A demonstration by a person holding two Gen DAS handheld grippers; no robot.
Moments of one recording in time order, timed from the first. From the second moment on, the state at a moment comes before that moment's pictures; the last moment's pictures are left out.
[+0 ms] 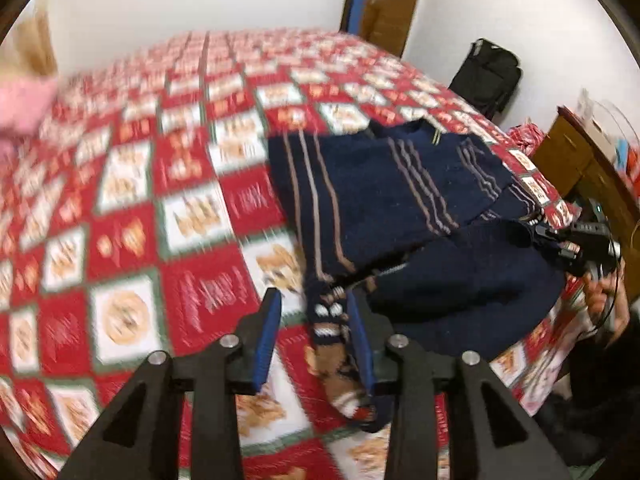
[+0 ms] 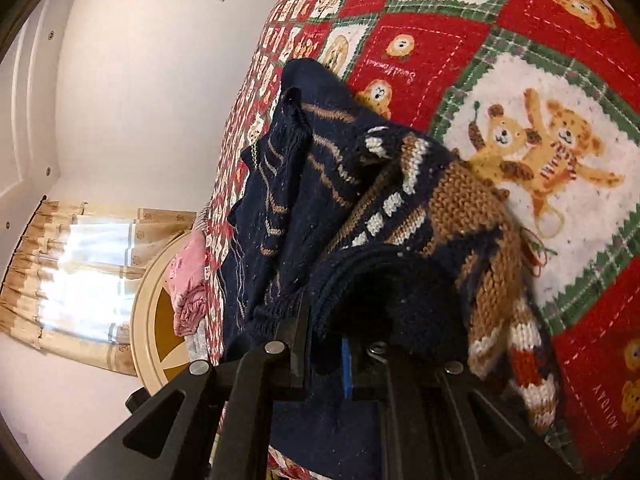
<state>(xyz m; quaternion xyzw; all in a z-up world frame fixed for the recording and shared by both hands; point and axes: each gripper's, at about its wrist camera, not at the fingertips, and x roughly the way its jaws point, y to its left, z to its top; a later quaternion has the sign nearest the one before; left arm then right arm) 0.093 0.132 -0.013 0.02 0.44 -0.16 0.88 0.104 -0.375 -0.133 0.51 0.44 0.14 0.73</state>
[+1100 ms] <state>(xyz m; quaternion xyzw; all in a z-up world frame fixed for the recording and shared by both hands) 0.134 0.034 -0.065 0.06 0.44 -0.31 0.84 0.071 -0.402 -0.040 0.34 0.35 0.12 0.86</state>
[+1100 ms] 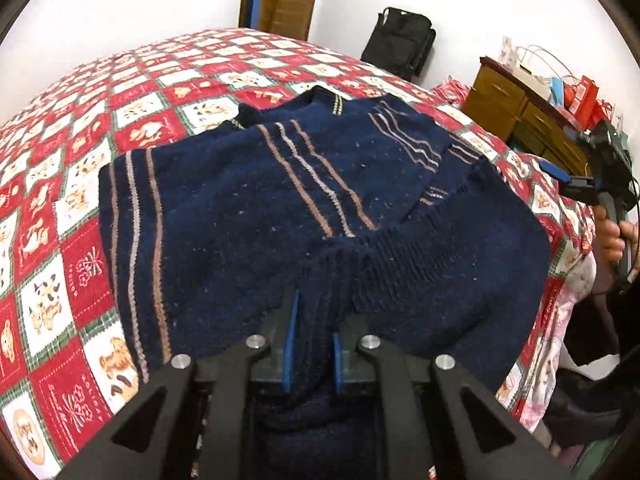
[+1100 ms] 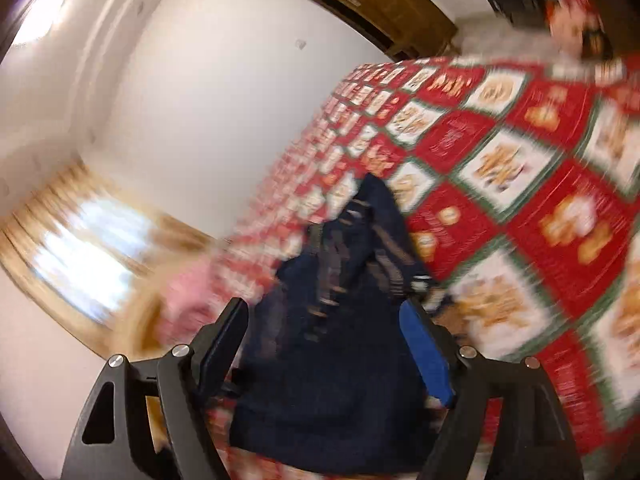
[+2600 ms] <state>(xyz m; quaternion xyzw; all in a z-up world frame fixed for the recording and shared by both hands) 0.173 0.089 0.031 -0.10 0.30 -0.16 0.93 0.187 -0.264 0.036 0.03 0.31 0.11 0.94</state>
